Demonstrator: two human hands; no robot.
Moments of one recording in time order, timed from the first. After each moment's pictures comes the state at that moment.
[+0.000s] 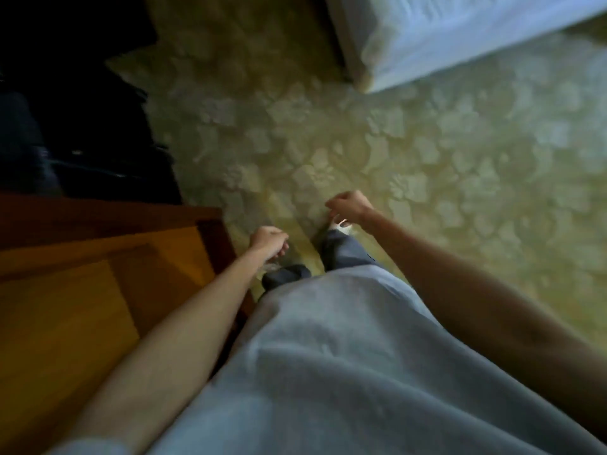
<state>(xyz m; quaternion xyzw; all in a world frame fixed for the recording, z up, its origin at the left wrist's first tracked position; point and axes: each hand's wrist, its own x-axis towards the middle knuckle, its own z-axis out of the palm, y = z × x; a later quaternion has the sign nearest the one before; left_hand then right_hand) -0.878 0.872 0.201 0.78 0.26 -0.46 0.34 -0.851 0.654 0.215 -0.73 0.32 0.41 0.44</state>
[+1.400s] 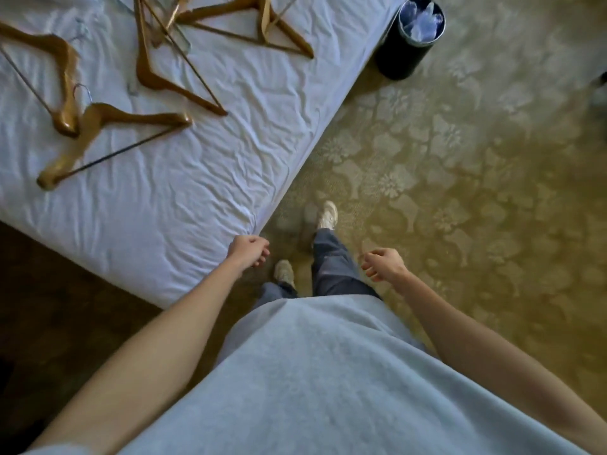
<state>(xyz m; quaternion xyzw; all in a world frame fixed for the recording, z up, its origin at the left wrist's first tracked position) -0.344 0.097 0.186 0.81 -0.02 -0.54 0.24 -0.609 -0.084 0.206 -0.54 0.65 0.20 0.51</state>
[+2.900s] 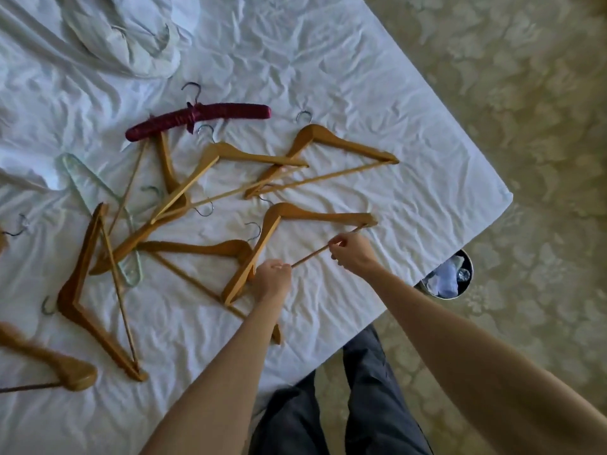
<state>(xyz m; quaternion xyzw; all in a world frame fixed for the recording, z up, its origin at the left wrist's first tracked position) 0.049 -0.577 0.116 0.81 0.23 -0.39 0.37 0.008 -0.759 0.132 -0.77 0.40 0.23 0.43</state>
